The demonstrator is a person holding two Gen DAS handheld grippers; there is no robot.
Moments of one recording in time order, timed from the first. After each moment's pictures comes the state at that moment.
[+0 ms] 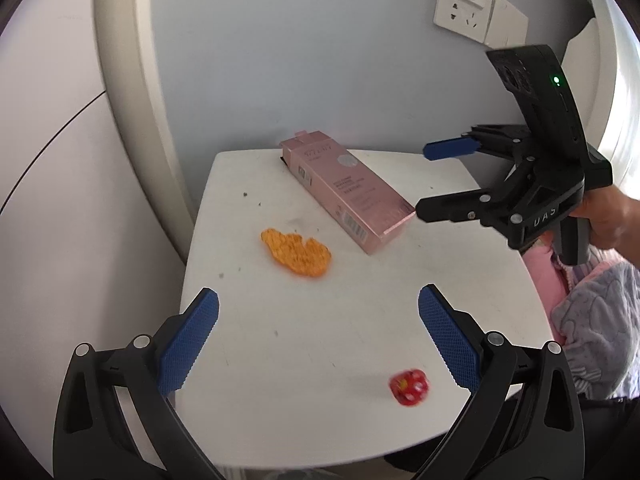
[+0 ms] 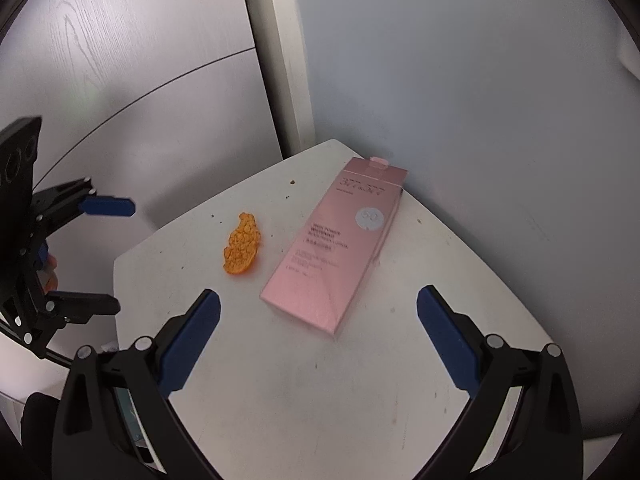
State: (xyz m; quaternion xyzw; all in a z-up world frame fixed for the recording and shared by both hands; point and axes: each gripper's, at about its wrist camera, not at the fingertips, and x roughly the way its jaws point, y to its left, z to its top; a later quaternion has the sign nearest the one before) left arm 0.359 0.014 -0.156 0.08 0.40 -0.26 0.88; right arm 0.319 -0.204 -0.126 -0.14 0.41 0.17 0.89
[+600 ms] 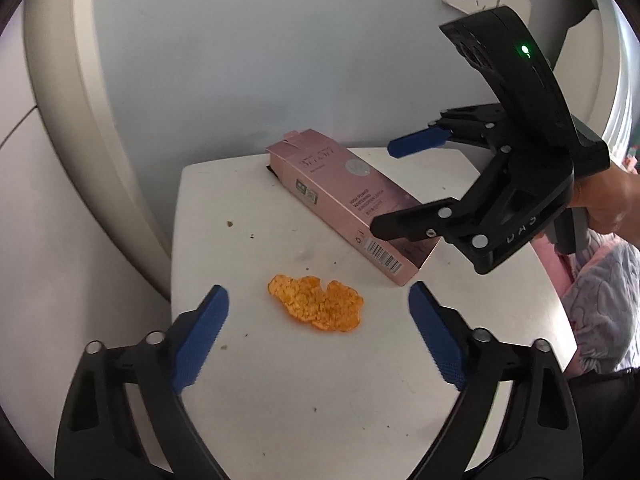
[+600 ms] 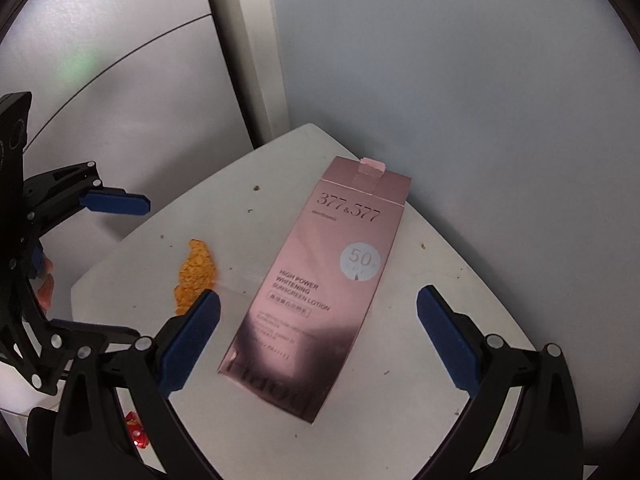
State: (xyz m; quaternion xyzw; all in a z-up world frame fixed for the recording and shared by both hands) left arm 0.424 0.007 -0.180 0.10 0.41 -0.34 0.84; right arm 0.390 -0.184 -0.147 -0.14 0.46 0.11 0.87
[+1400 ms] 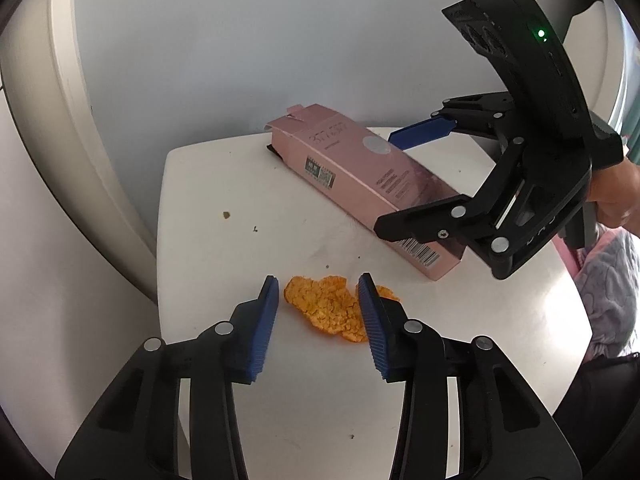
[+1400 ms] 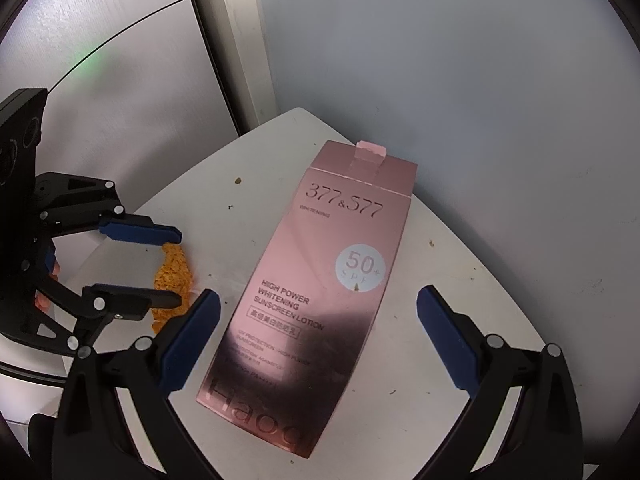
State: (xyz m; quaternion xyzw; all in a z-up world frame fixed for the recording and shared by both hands) left arm 0.447 0.008 -0.208 0.11 0.42 -0.36 0.83; right arm 0.406 -0.183 -0.168 -0.14 0.47 0.10 0.87
